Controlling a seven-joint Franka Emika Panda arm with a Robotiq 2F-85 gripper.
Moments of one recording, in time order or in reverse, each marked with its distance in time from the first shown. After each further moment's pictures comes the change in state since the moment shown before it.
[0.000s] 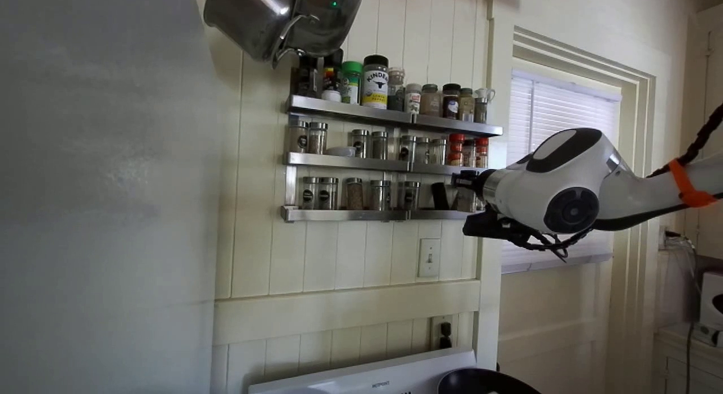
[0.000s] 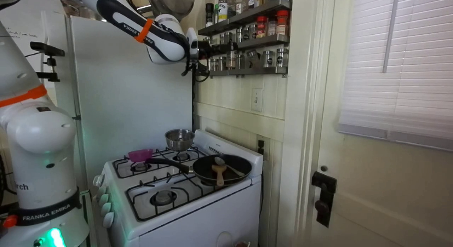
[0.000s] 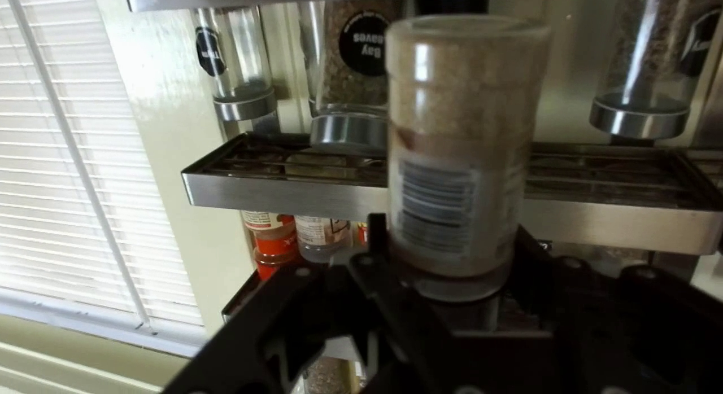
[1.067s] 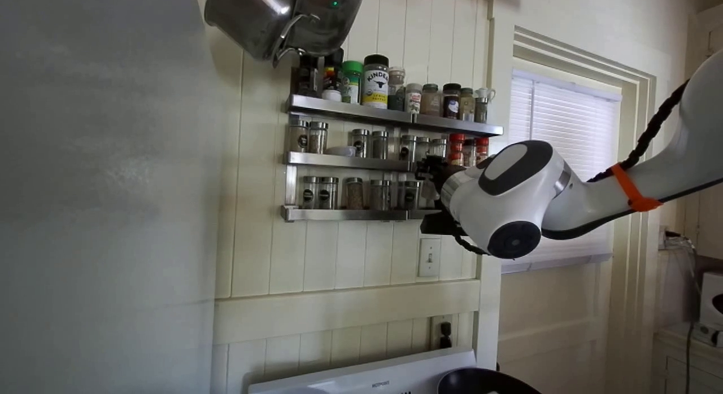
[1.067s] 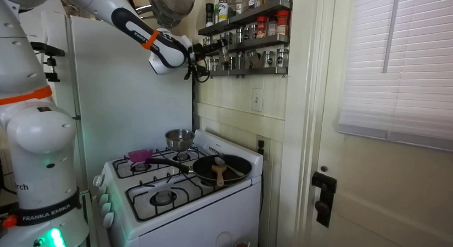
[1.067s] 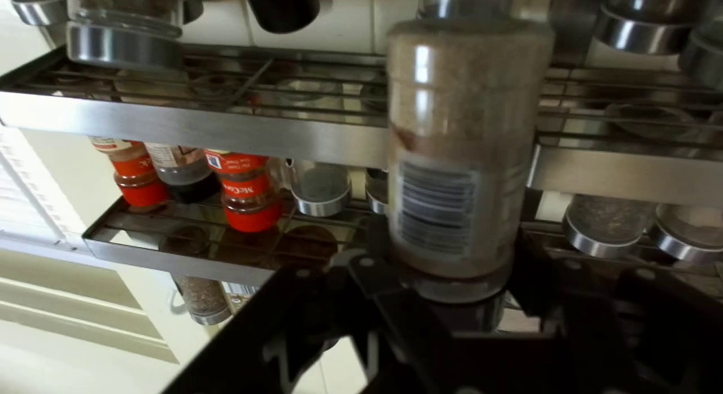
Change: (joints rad) arm 0.008 0.118 0.174 0.038 -0.095 -0.297 0.090
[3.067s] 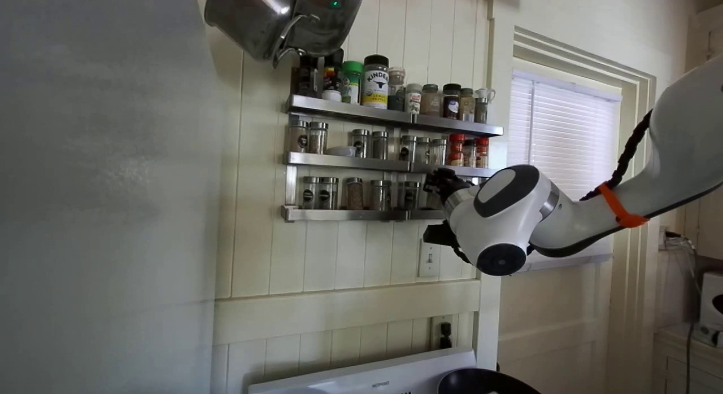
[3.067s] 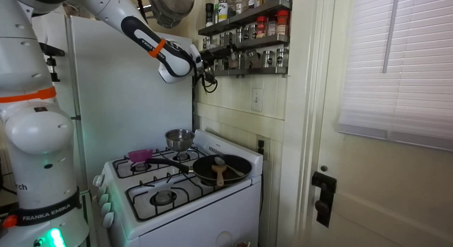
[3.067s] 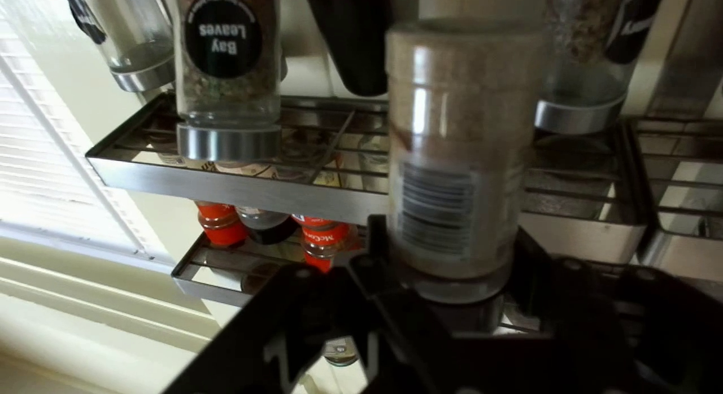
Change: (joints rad) arm -0.056 0.082 0.006 -0.002 0.000 -0.126 0.106
